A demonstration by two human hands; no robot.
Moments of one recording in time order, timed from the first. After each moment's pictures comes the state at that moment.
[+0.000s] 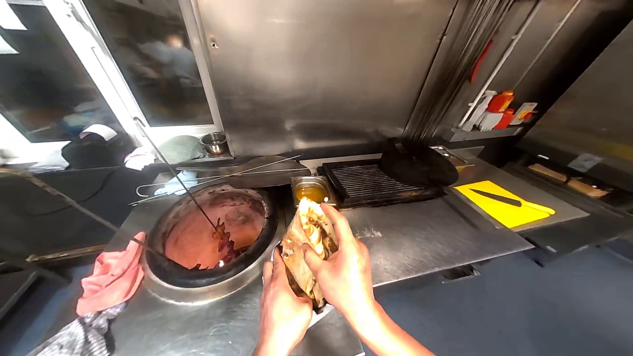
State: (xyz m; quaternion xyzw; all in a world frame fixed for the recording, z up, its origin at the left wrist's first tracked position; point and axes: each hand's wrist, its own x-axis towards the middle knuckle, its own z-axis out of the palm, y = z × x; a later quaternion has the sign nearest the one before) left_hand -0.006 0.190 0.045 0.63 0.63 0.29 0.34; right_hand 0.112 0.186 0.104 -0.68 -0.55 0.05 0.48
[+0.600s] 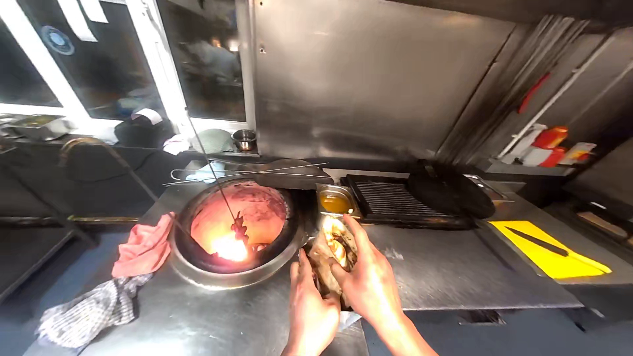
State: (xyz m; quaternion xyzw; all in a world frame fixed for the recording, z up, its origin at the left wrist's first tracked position) left_hand -0.001 0.189 0.040 0.57 0.60 0.39 0.40; right_hand 0.111 0.198 0.092 -0.67 -0.65 0.01 0.37
